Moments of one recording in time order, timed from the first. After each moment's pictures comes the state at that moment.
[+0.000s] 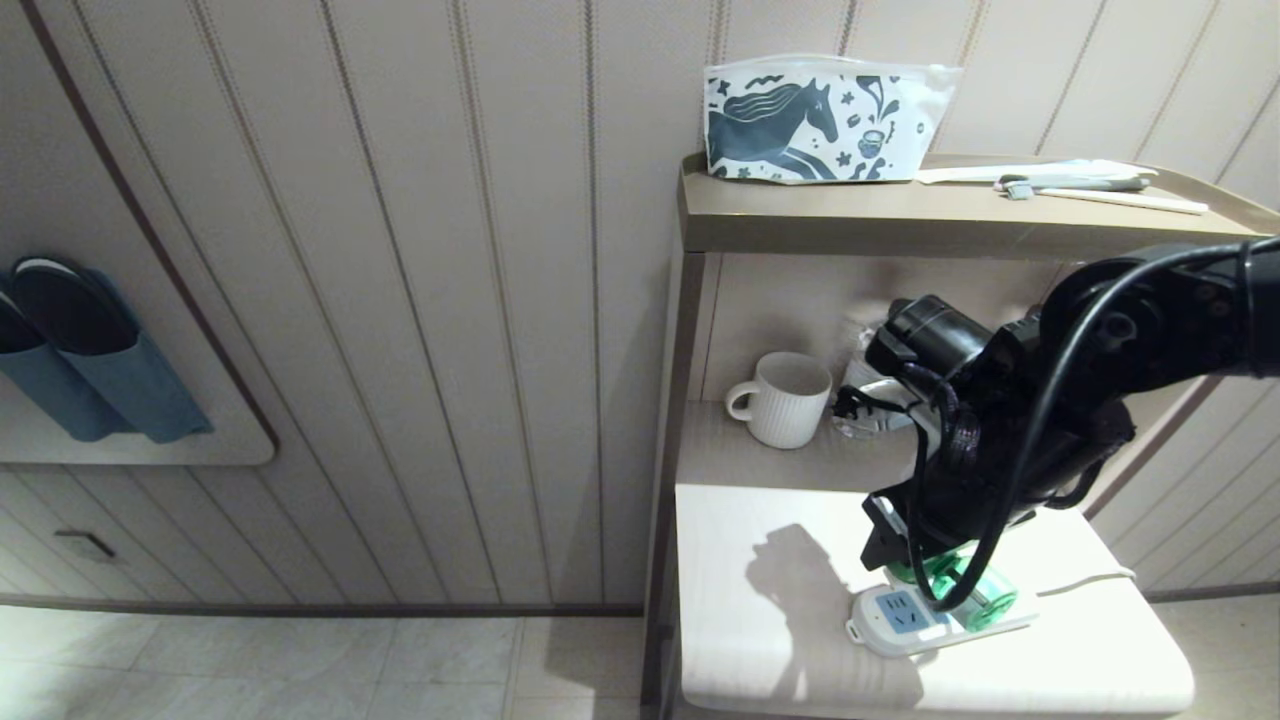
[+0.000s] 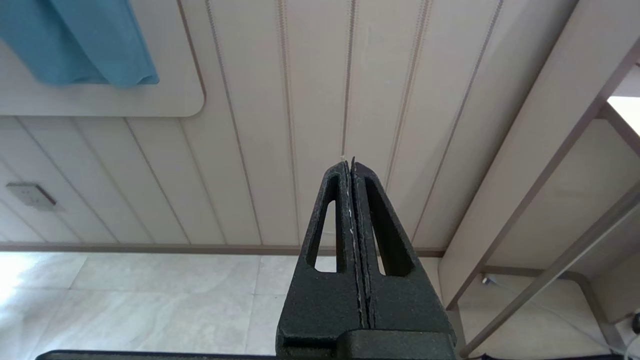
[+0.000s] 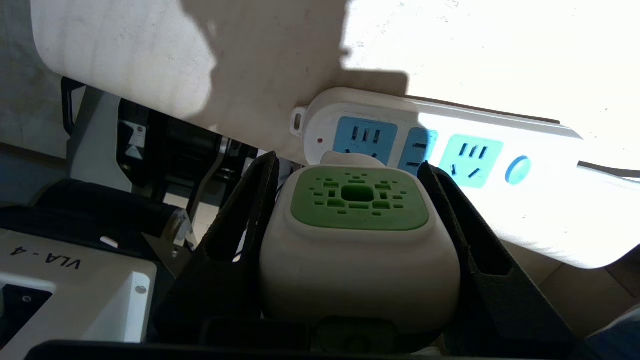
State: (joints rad) left arm -0.01 0.00 0.00 0.01 -0.01 0.00; right arm 0.43 1.82 -1.41 0.85 -0.06 0.12
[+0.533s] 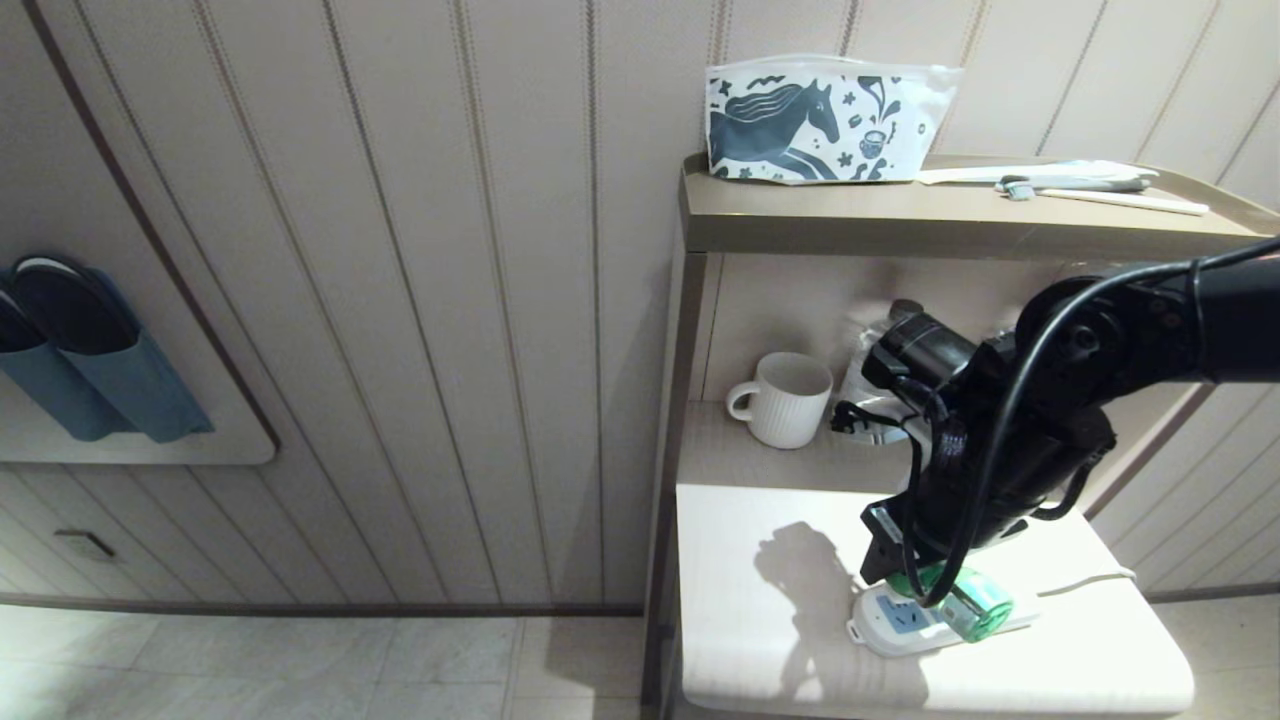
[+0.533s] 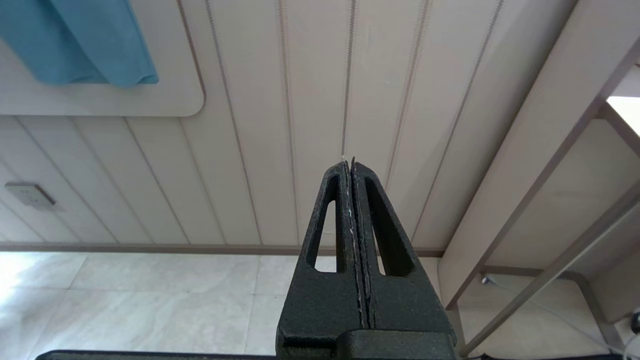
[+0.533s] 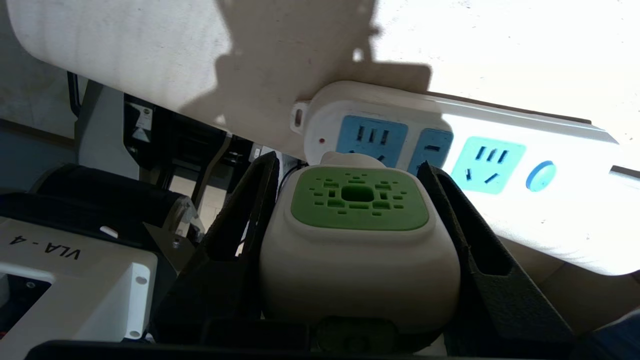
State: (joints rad) left arm -0.01 0.00 0.00 0.01 -0.01 0.00; right arm 0.37 1.86 -1.40 0.85 -0.02 0.09
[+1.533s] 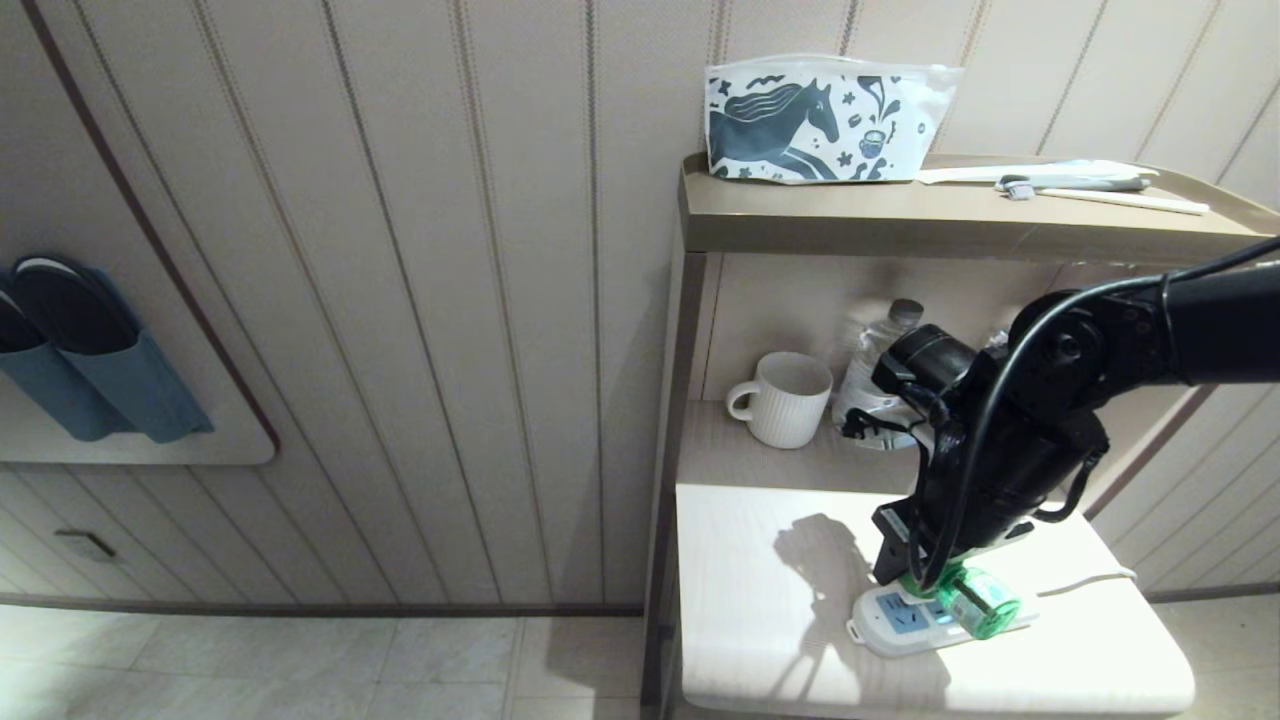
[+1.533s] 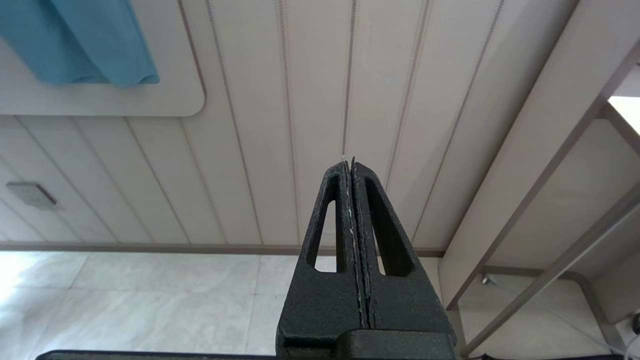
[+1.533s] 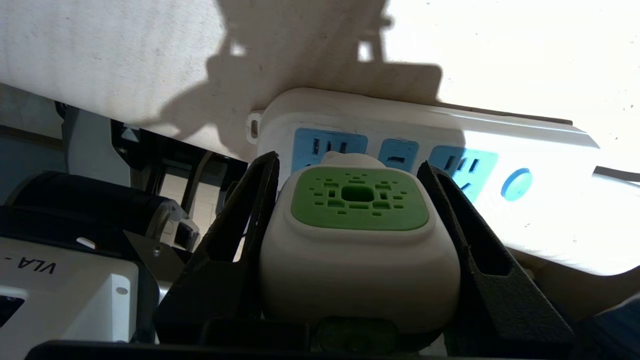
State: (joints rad) left arm -0.01 0.00 0.00 0.01 -0.01 0.00; right arm 0.31 1.90 -1.38 0.83 -0.02 0.06
